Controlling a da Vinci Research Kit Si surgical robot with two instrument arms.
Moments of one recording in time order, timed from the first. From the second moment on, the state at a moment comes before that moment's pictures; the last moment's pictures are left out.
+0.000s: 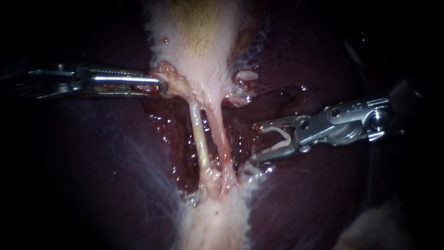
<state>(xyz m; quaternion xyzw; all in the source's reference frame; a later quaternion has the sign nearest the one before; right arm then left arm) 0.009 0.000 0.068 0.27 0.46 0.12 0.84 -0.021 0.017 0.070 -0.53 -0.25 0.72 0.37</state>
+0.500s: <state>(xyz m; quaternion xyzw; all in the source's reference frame) 0.013 -0.003 0.065 0.29 0.47 0.11 0.83 -0.020 0.018 0.069 -0.53 -0.25 0.72 0.37</state>
